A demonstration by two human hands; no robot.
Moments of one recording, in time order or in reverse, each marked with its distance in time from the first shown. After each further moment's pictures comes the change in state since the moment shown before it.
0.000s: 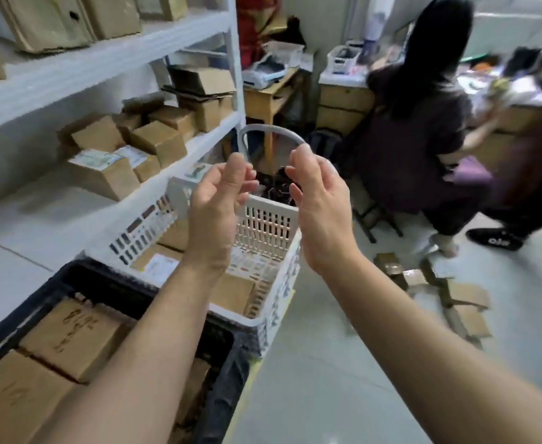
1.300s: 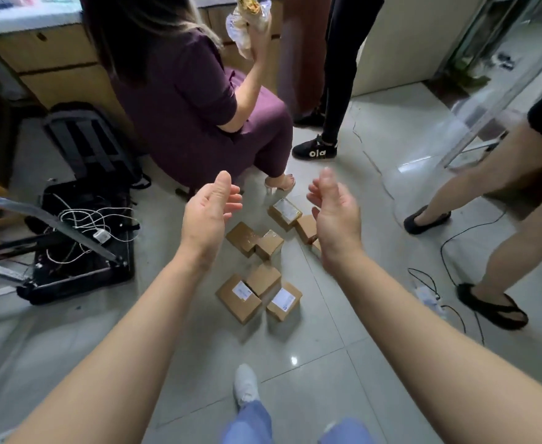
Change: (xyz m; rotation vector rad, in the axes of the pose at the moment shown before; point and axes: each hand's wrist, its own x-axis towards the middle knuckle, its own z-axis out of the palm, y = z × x) left_hand 0.166 -0.278 0.486 0.182 -0.688 -0.352; right_hand 0.241 0.109 -0.472 -0.158 0.931 0.251
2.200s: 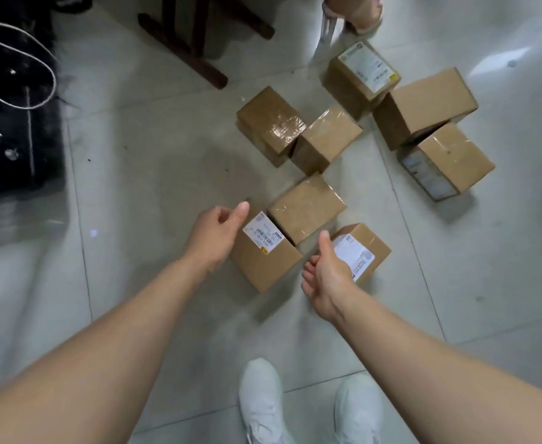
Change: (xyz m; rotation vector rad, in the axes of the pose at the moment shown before) left_hand 0.173 -0.590 -0.026 0.597 -0.099 -0.504; right_hand 0.157 0.620 0.091 -0.077 0.068 1.058
